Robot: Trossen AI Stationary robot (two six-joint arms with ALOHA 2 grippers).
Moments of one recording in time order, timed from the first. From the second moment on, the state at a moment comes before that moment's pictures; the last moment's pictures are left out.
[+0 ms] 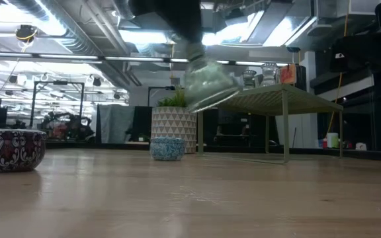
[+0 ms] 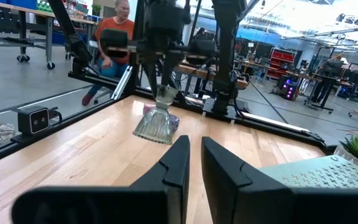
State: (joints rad) left arm -0.42 2.03 1.89 -1.11 -0.46 -0.80; right arm 0.17 0.00 0.01 0.02 -0.08 -0.20
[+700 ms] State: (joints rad) left arm -0.18 2.03 2.08 -0.80 -0.35 -0.34; right arm 0.17 0.00 0.01 0.02 -0.08 -0.20
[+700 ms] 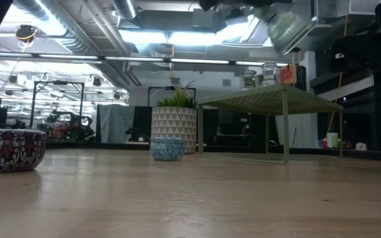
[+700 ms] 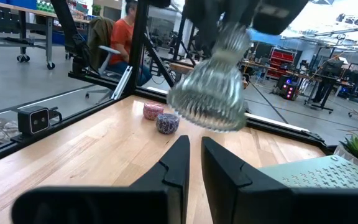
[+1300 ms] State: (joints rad) left arm 0.00 2.03 2.13 -0.79 -0.30 -0.25; right arm 0.17 0.00 0.01 0.02 -0.08 -0.20
